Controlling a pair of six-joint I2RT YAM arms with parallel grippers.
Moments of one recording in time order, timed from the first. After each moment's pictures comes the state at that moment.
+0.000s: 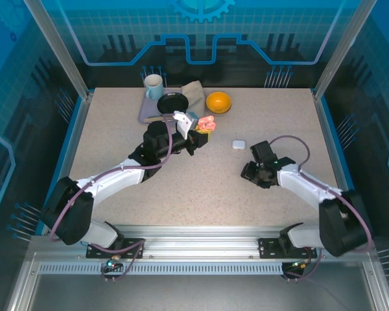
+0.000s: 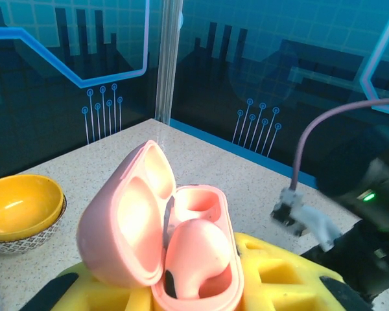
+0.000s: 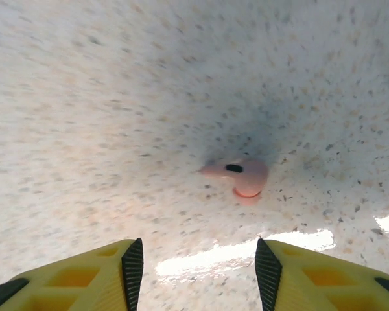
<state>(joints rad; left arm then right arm) -0.56 1.44 0.88 0.50 0.39 -0.12 0.36 1.28 0.71 -0.58 0.03 0.83</state>
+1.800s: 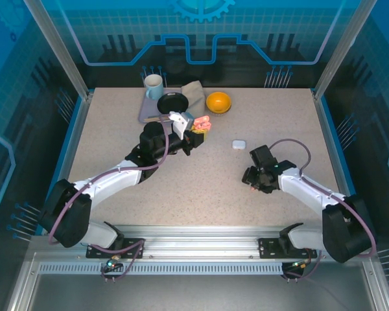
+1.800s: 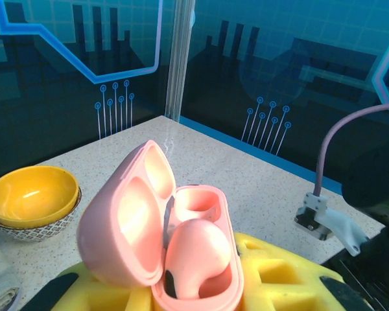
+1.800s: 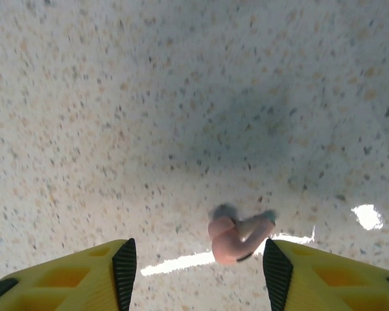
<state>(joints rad) -0.53 1.42 0.85 0.50 0.39 -0.12 0.40 1.27 0.67 -0.64 0.05 0.83</state>
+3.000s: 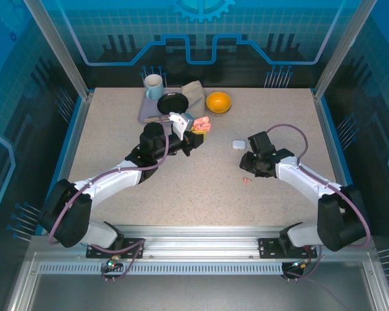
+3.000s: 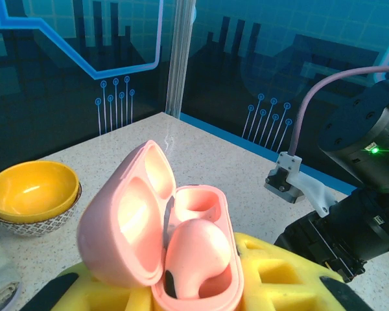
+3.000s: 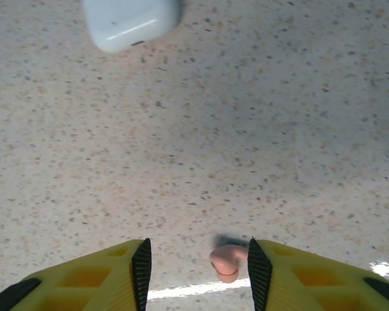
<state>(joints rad) -0.53 1.42 0.83 0.50 0.39 -0.12 0.37 1.37 0.83 -0.57 0.06 0.74</state>
